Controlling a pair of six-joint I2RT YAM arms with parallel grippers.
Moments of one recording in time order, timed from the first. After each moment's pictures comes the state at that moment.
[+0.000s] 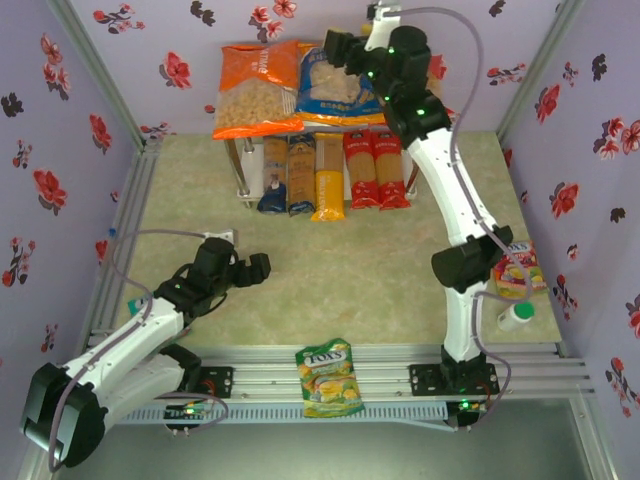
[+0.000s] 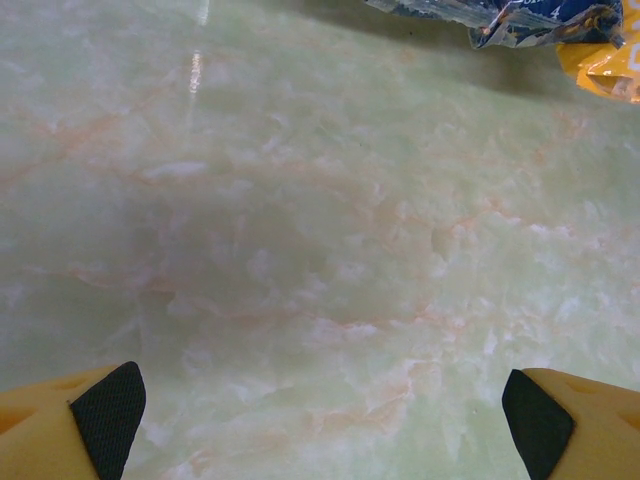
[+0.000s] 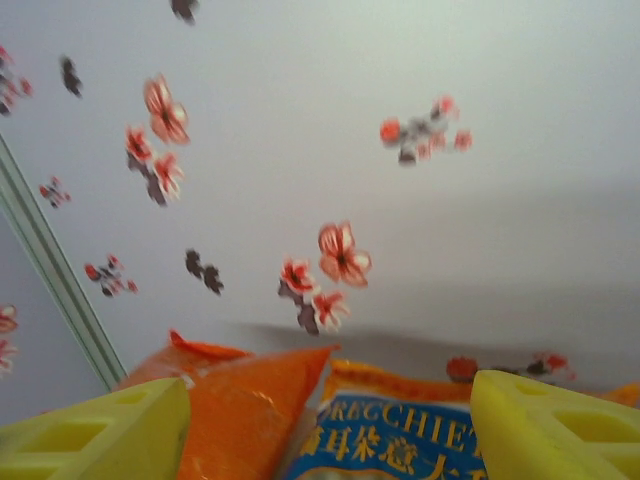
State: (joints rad) left arm -0.56 0.92 0.51 -0.33 -0.10 -0.58; right arm 0.44 2.01 2.45 -0.31 -0.05 0.21
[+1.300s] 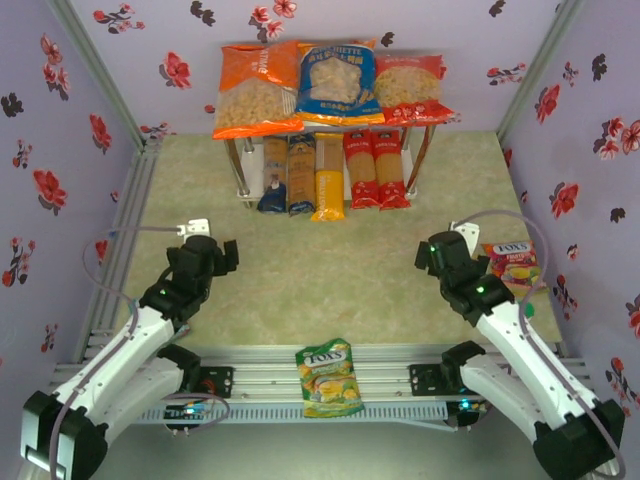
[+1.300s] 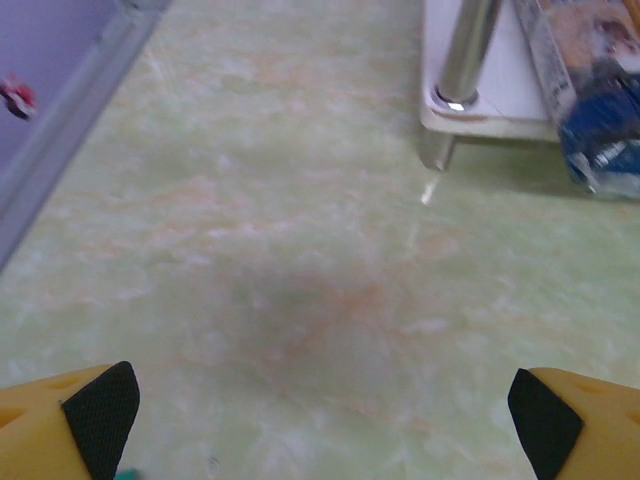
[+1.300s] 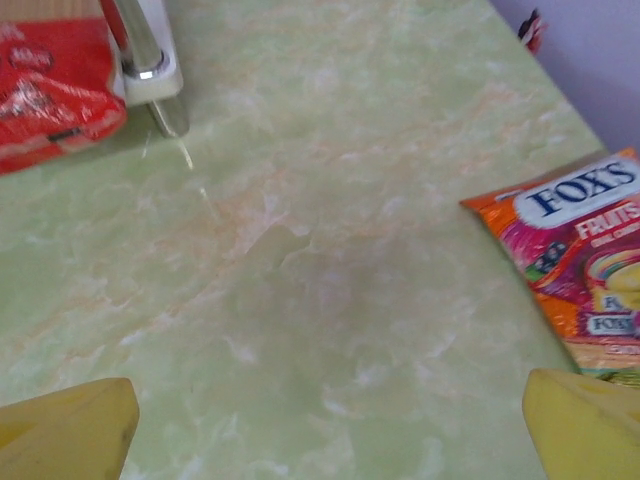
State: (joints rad) left arm -0.47 0.81 0.52 -0.32 -0.52 -0.30; right arm 0.42 0.79 0.64 -0.68 0.52 0.49
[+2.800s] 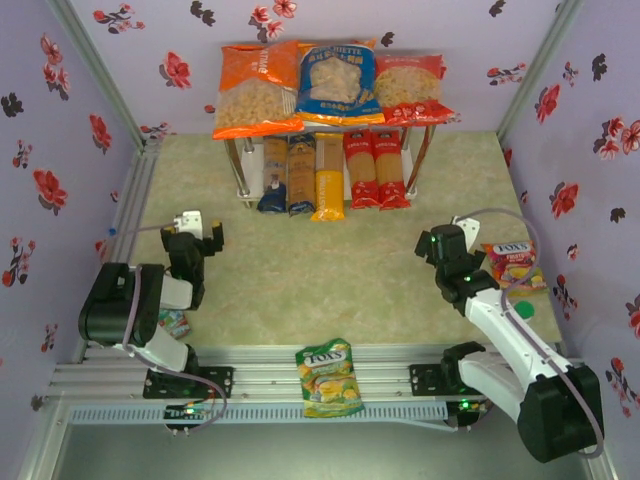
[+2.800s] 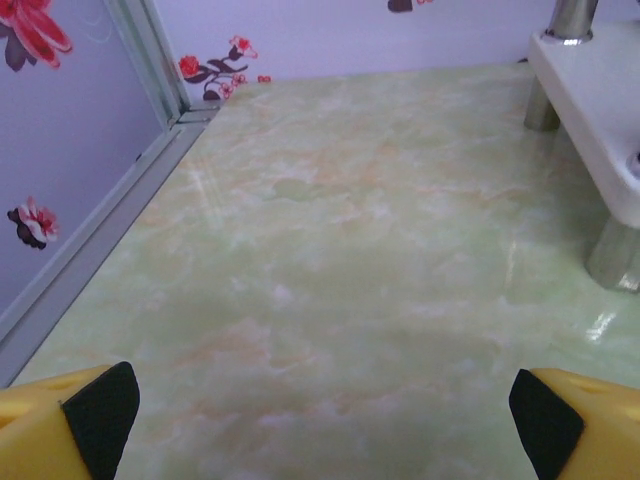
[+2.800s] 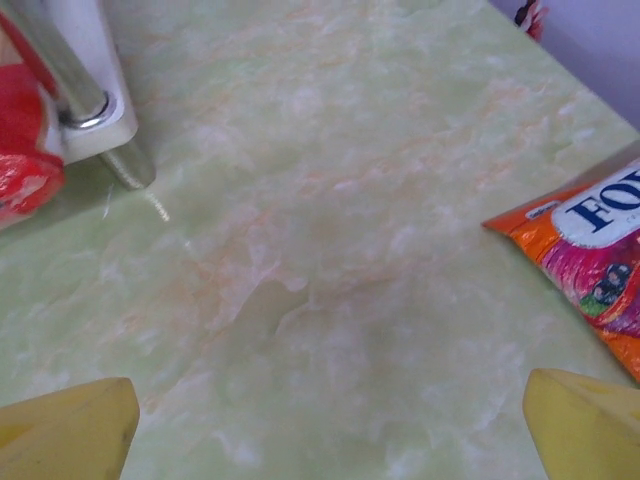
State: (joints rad) left arm -0.09 1.57 0.30 0.99 -0.26 0.06; right arm 0.29 0.94 0.50 -0.28 0.50 0.48
